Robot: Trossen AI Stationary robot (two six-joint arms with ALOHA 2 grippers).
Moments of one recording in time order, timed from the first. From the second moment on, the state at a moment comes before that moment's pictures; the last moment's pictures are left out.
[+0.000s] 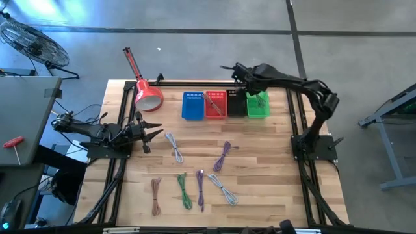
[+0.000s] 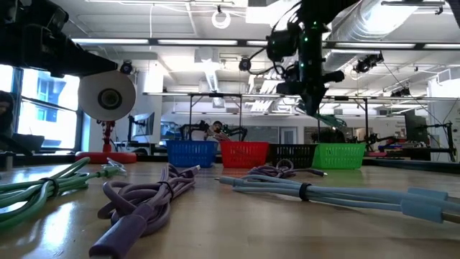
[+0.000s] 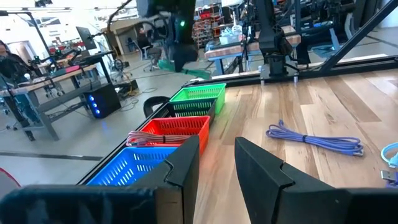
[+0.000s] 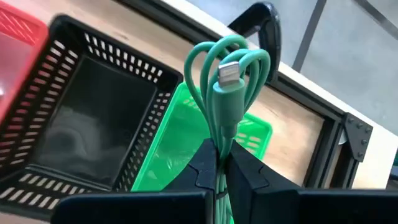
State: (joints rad) left arm -0.29 0.02 0.05 -0.03 -0.62 0.21; right arm -0.60 1.77 1.49 -1.14 0.43 0.49
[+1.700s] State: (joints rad) left arm -0.29 0.02 0.05 -0.05 -0.62 0.23; right arm -0.43 1.43 1.26 -0.89 0.15 0.28
